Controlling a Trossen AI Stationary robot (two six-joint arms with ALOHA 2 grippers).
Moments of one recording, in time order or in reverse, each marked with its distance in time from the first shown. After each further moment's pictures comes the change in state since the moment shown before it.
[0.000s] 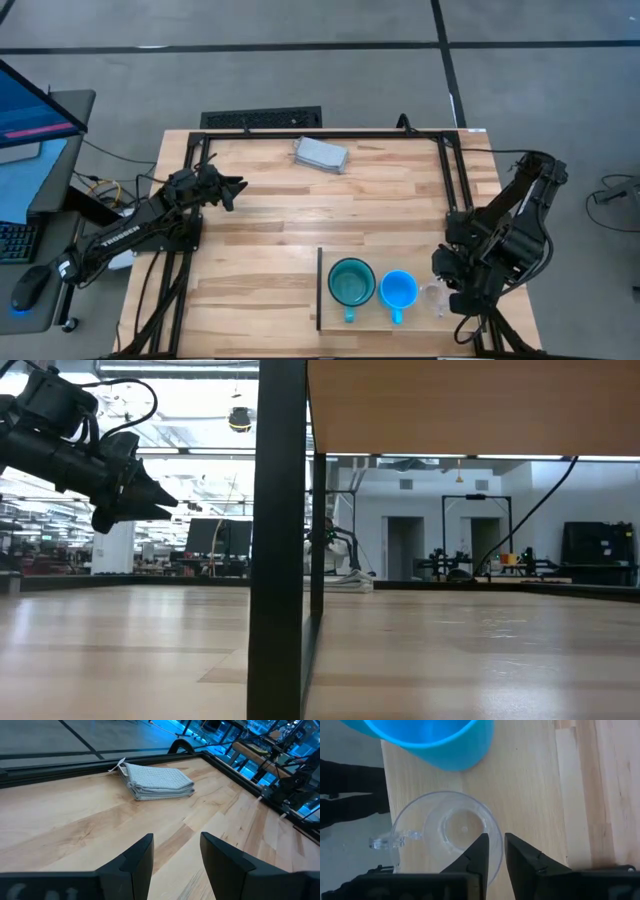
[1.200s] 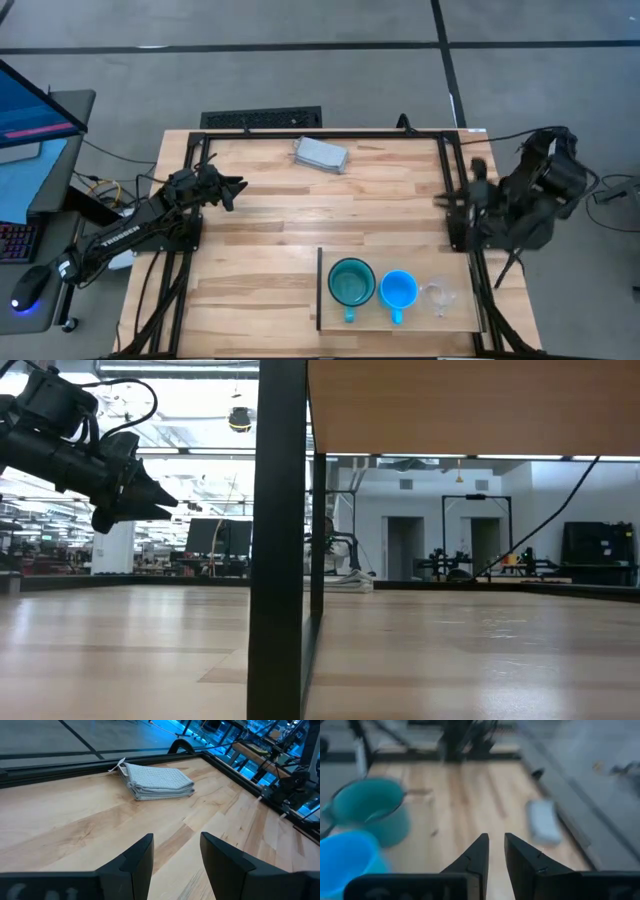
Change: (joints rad) left arm 0.000 0.000 0.000 0.000 0.000 0.000; right arm -0.006 -0.377 0.001 -0.002 0.766 -0.305
